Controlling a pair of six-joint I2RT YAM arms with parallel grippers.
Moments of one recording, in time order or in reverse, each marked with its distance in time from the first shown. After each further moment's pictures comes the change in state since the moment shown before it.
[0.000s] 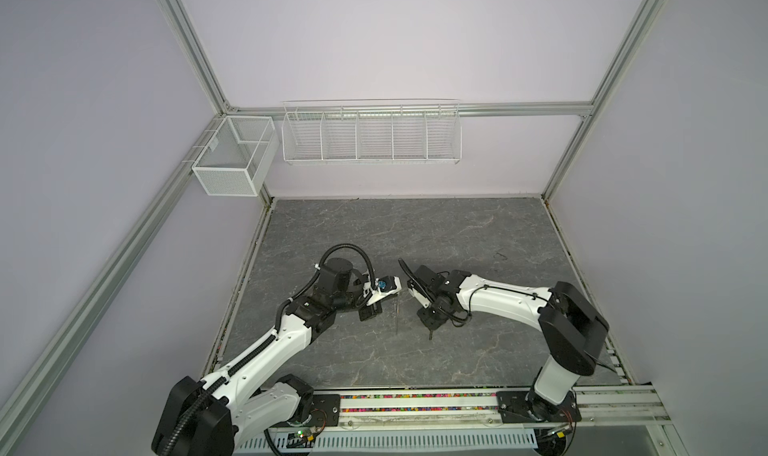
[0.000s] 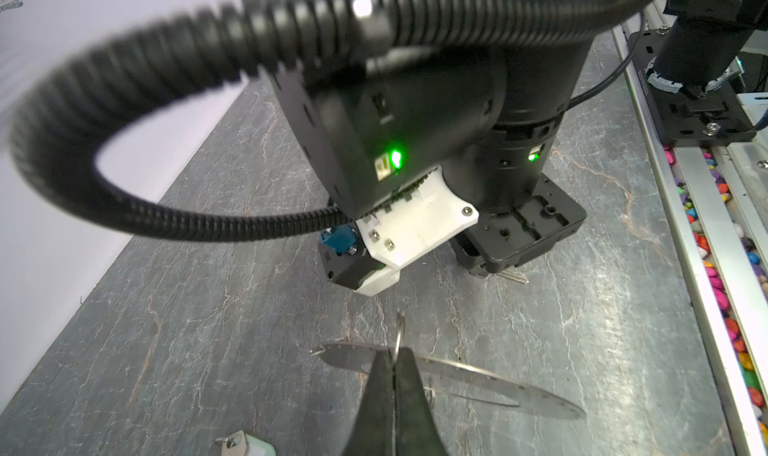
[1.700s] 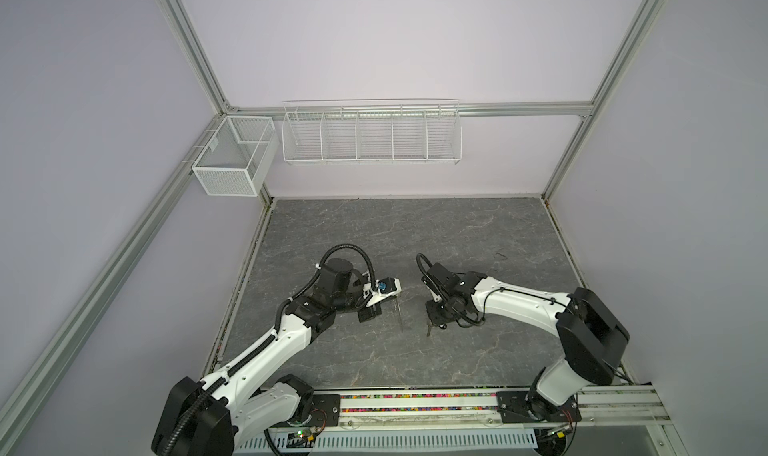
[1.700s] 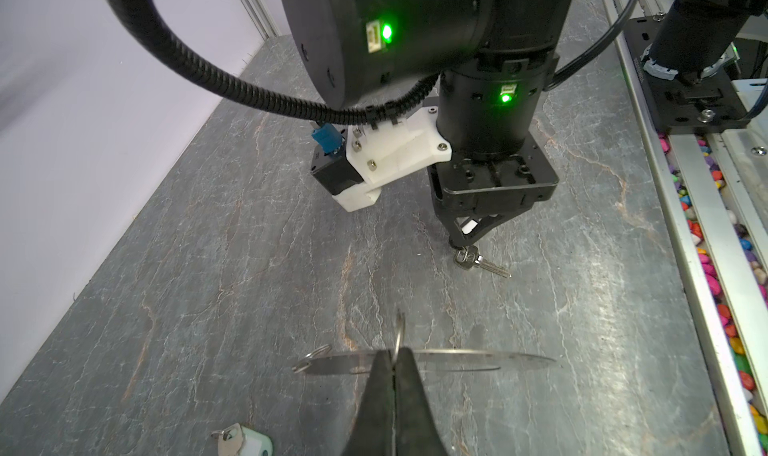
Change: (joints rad) left arm 0.000 -0.003 0.002 -0.035 -0.003 0.020; right arm -0.060 -0.066 -0.091 0.072 -0.035 0.312
